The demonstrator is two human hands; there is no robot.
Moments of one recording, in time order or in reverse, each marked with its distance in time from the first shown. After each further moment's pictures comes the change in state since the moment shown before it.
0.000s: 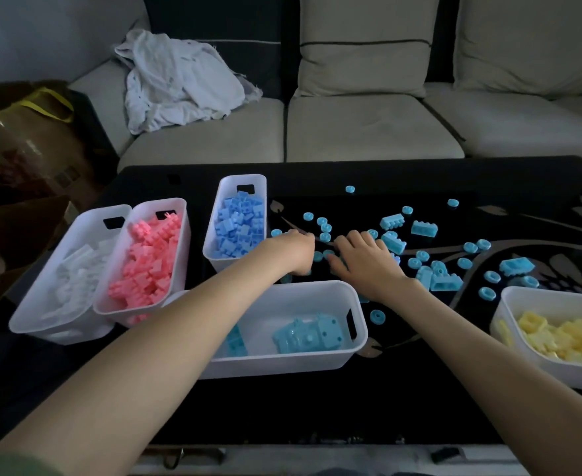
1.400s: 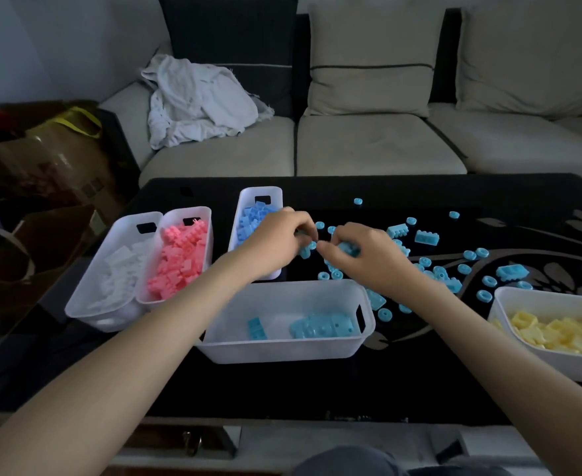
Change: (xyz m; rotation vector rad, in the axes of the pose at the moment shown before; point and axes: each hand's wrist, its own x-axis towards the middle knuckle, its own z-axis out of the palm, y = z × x) left_hand -0.070 -0.044 -0.014 -0.634 0.476 0.232; right_hand -0.039 -0.056 -0.085 0.547 0.176 -0.091
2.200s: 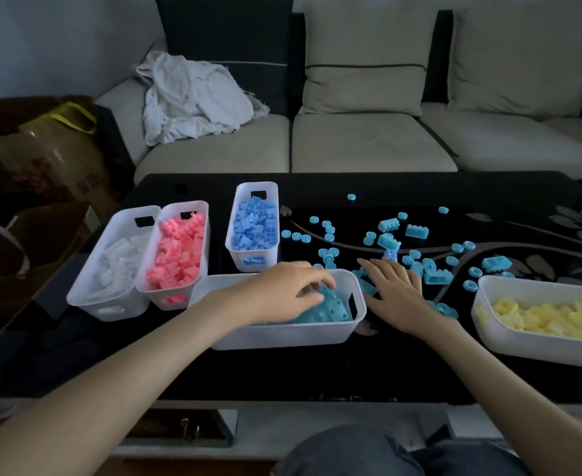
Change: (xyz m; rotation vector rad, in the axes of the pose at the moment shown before) left_hand -0.062 0.002 0.023 0.112 -0.357 0.181; right_hand -0.059 0.080 0.021 -0.431 -0.287 0.289
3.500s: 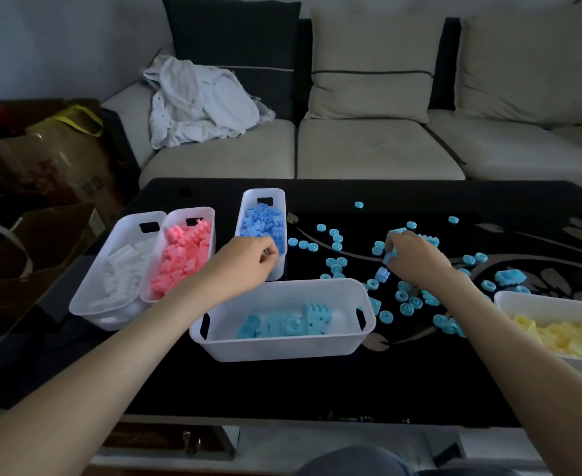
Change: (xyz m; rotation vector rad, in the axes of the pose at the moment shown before) left_hand 0.002 -0.048 -0.037 0.068 0.334 -0.304; right_hand 0.060 0.006 -0.056 0.000 0.100 0.118
